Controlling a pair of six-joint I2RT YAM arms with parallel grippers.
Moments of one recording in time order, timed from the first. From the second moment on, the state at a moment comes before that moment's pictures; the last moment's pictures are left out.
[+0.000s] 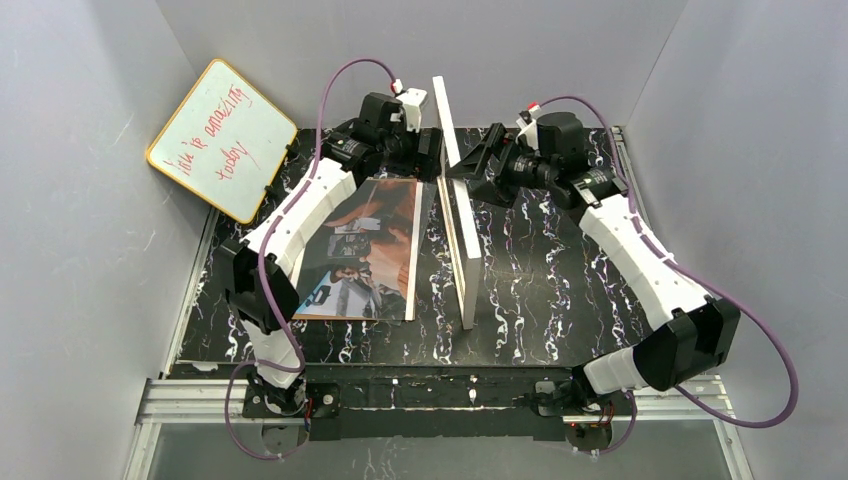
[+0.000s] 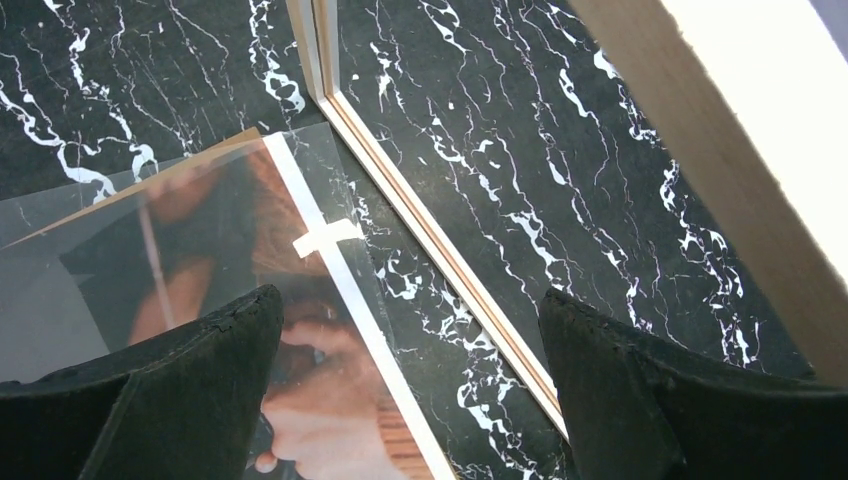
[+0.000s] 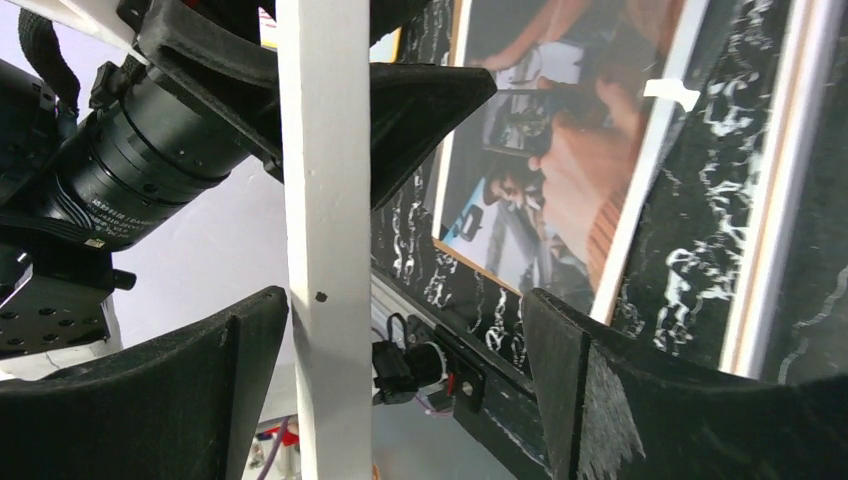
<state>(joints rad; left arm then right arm) -0.52 1.81 1.84 -0.66 0.12 -0.15 0.44 1.41 1.42 -0.48 -0.52 0.95</state>
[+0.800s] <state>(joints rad) -0.56 1.86 1.57 -0.65 -0.04 -0.02 0.41 1.45 1.71 -0.98 -0.18 0.53</state>
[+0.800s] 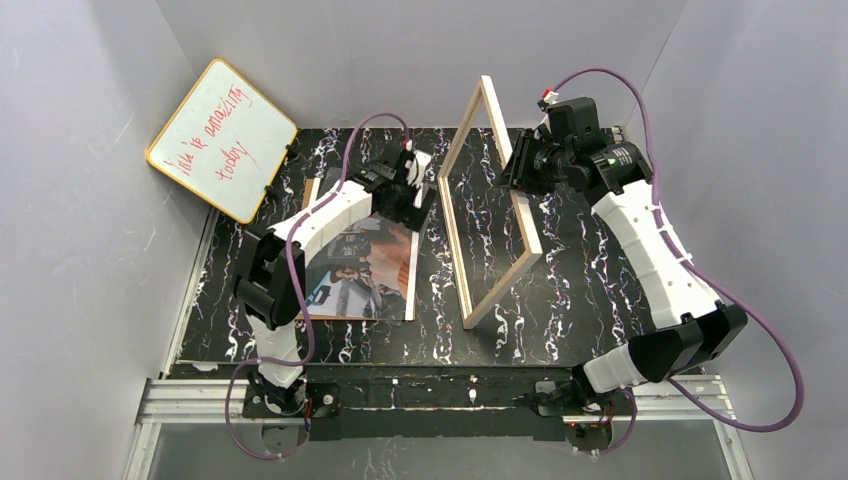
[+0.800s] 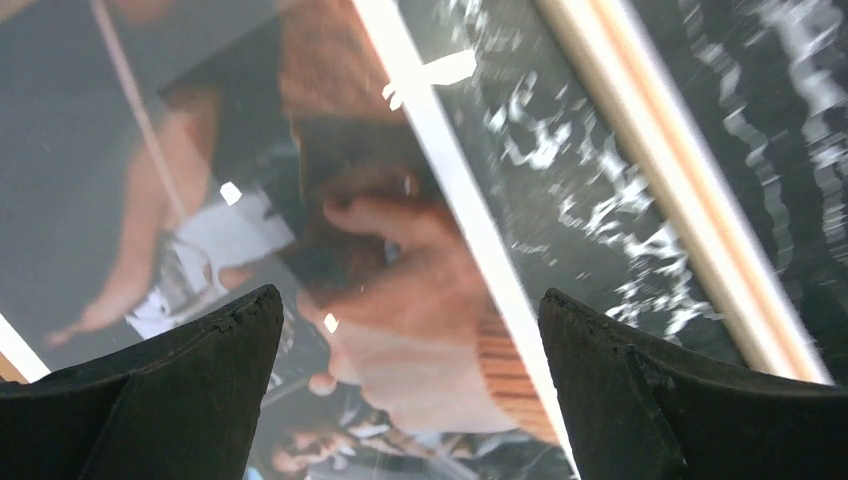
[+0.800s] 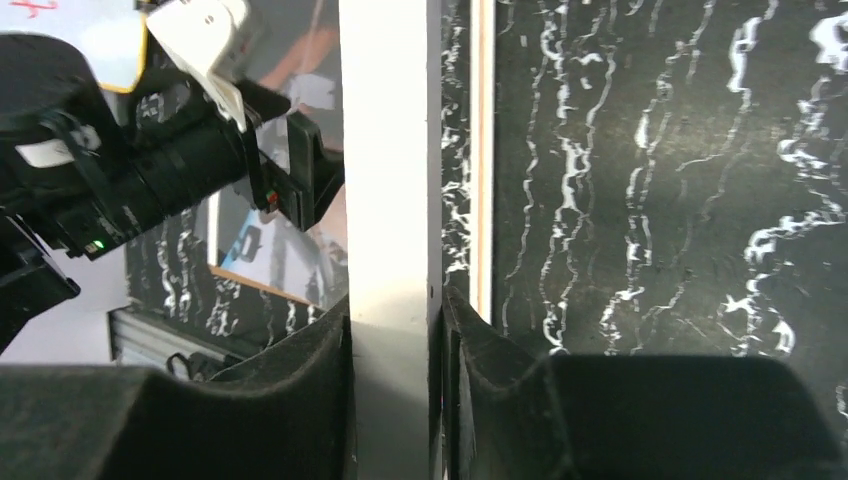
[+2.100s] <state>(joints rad) -0.59 1.86 1.43 -0.59 -0.16 0.18 0.37 1.59 1.20 -1.00 0.57 0.25</state>
